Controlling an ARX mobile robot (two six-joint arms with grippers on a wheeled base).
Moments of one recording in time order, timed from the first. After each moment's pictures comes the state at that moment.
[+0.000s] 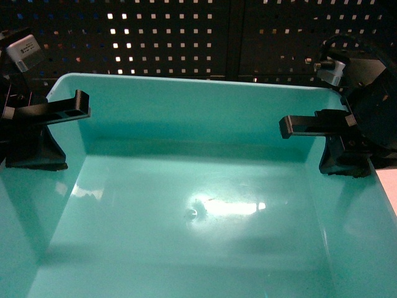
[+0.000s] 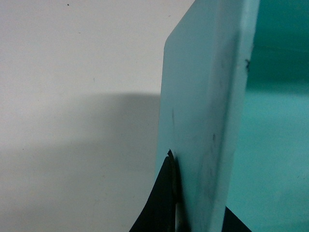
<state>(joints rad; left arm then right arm) -0.21 1.50 0.95 -0.34 0.02 -0.26 0.34 1.75 1.22 -0.53 0.02 0.24</state>
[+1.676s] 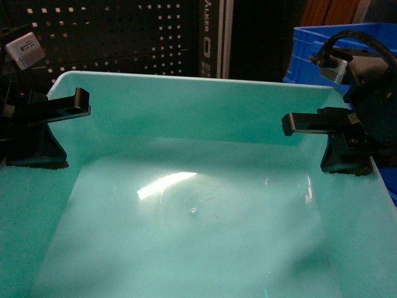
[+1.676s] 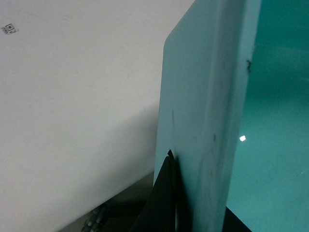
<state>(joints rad) -0.21 1.49 0.95 -0.34 0.03 -0.26 0.33 1.75 1.22 -0.53 0.01 0.23</state>
